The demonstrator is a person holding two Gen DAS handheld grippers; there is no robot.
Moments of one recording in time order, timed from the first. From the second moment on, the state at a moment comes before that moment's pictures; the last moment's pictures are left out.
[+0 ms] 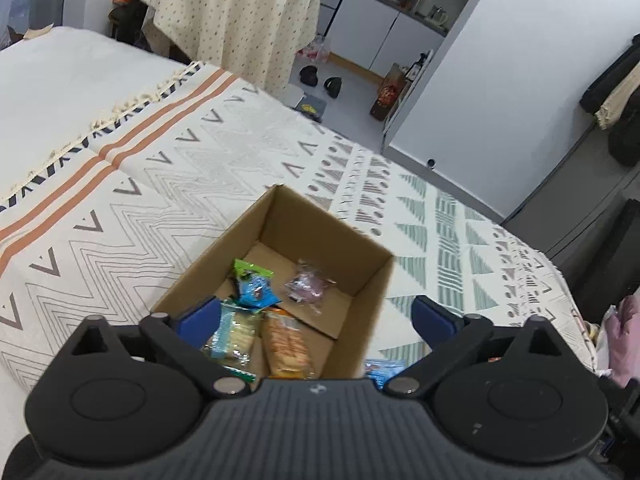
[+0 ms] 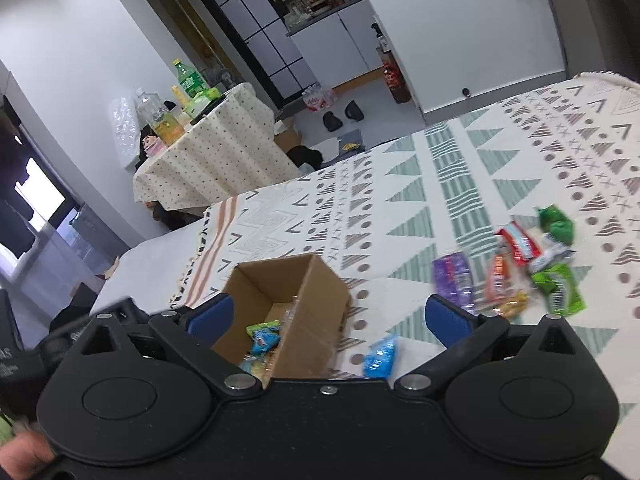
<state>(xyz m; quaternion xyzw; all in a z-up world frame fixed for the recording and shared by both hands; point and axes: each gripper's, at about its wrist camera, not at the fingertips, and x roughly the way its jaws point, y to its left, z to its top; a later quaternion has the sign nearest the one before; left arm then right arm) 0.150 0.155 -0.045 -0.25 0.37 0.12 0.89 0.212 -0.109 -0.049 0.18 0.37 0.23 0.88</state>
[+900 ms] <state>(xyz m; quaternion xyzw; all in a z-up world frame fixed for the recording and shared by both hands) 0.132 0.061 -0.013 -0.20 0.37 0.10 0.90 0.193 -0.233 -0.037 0.20 0.33 0.20 0.90</state>
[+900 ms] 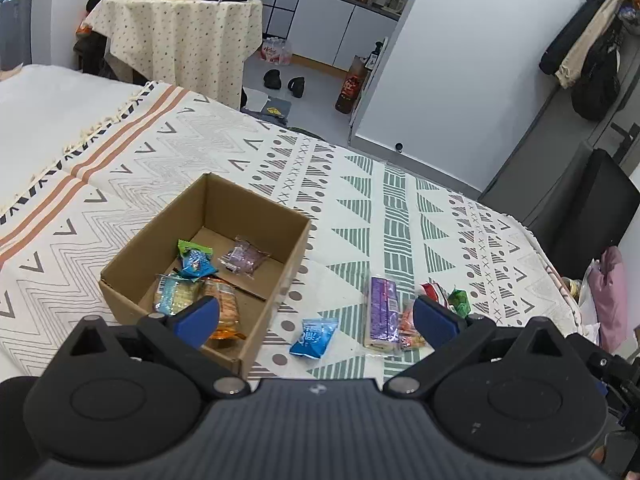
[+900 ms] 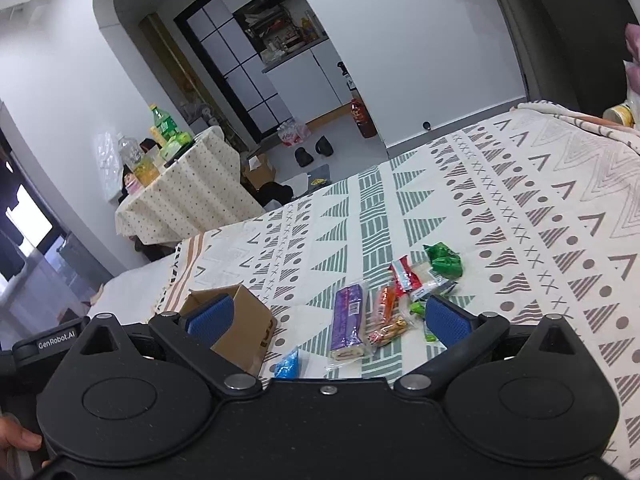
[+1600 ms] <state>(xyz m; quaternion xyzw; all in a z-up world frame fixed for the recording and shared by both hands) 0.135 -0.002 -0.023 -0.17 0.38 0.12 0.90 0.190 -0.284 -0.056 0.23 0.34 0.20 0.89</state>
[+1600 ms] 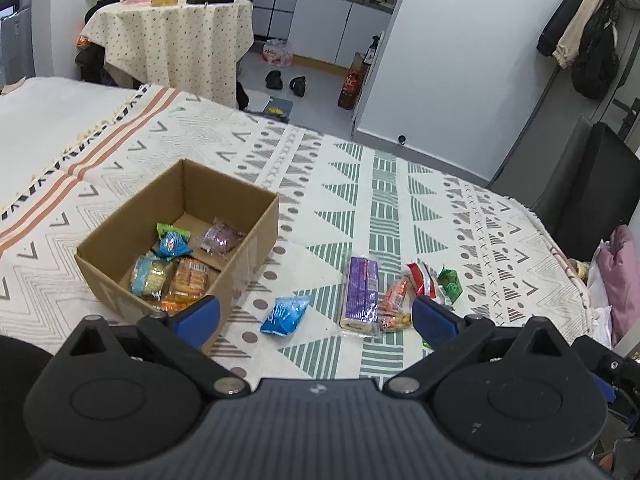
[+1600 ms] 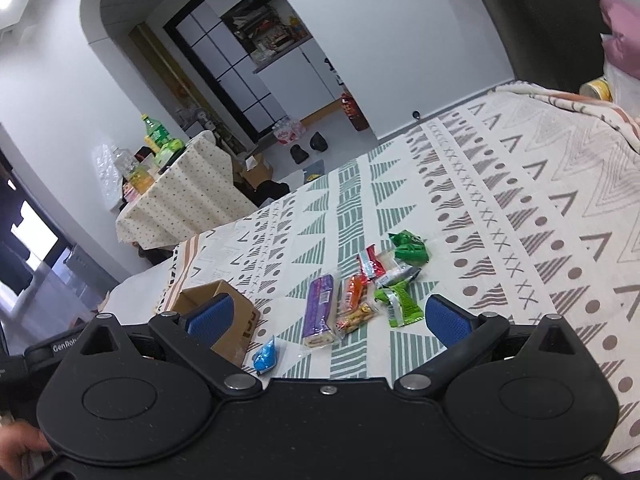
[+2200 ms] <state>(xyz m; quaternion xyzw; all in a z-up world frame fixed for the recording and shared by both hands) 0.171 -0.007 -0.086 -0.18 0.42 0.11 0.89 0.217 -0.278 -0.085 0.22 0.38 0.17 0.88</state>
